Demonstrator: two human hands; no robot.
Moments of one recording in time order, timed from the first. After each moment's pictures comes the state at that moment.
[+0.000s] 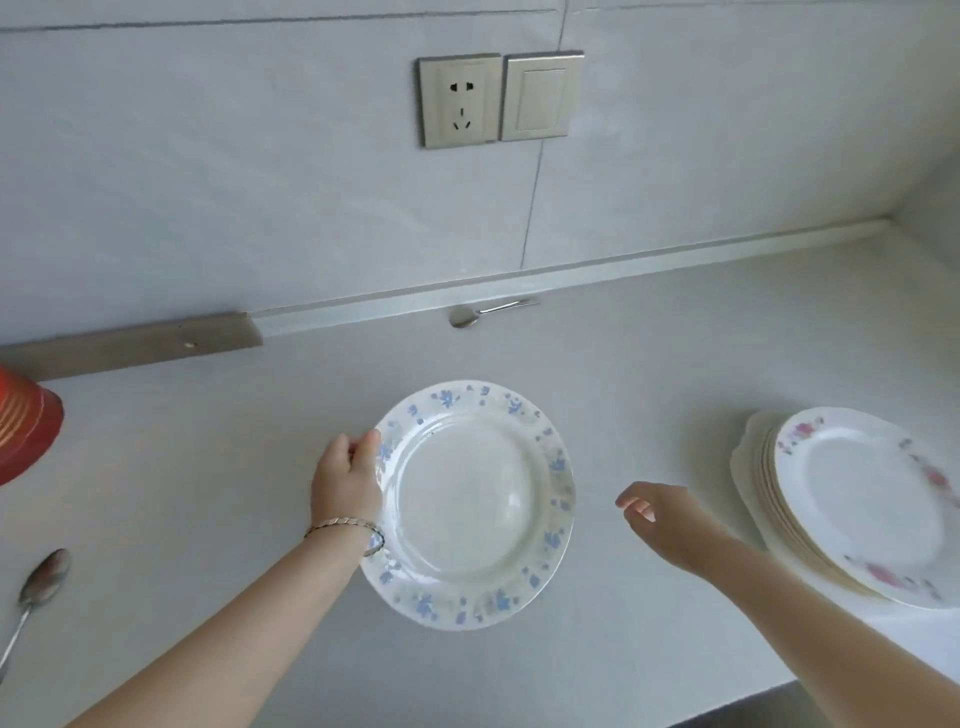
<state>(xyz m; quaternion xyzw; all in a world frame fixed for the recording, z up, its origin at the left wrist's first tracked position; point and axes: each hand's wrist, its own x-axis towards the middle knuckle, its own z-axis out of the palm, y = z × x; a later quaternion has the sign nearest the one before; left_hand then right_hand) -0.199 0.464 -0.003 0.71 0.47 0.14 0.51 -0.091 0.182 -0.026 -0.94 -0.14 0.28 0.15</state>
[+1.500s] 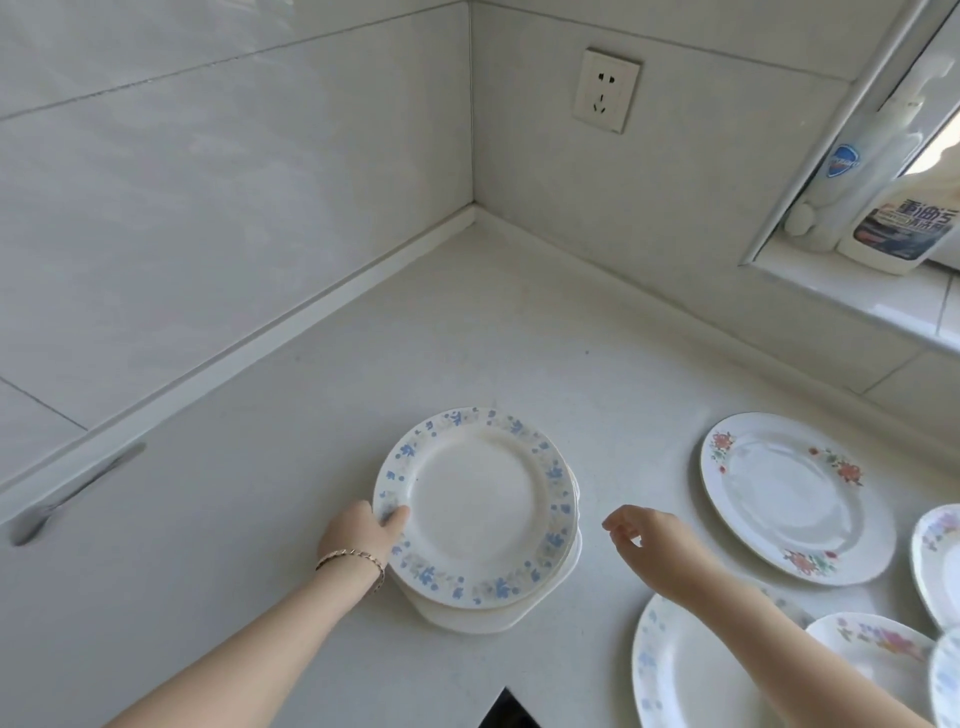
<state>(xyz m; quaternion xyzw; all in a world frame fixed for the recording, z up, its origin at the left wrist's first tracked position) 0.020 0.112 -0.044 0.94 0.17 -0.21 0.19 -0.045 -0.184 -0.034 -0.95 0.11 0.19 0.24</state>
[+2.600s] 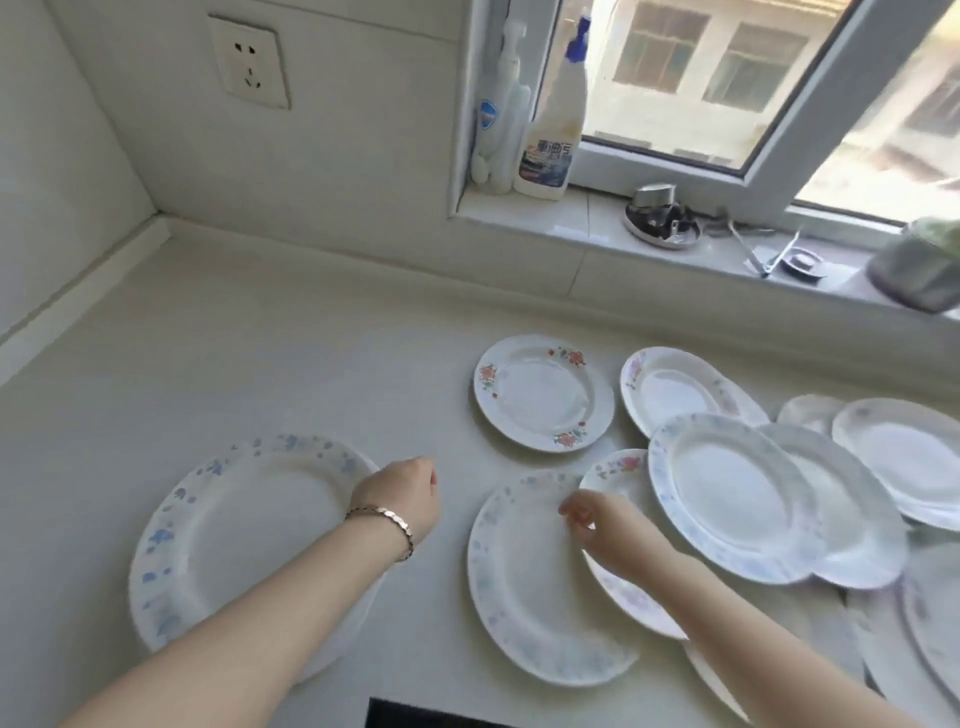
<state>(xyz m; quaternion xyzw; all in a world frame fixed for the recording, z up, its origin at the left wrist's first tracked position) -0.011 -0.095 0.000 0.92 -0.31 -0.24 0.08 -0.181 -0.251 -0.013 -0.89 0.36 0.12 0.26</state>
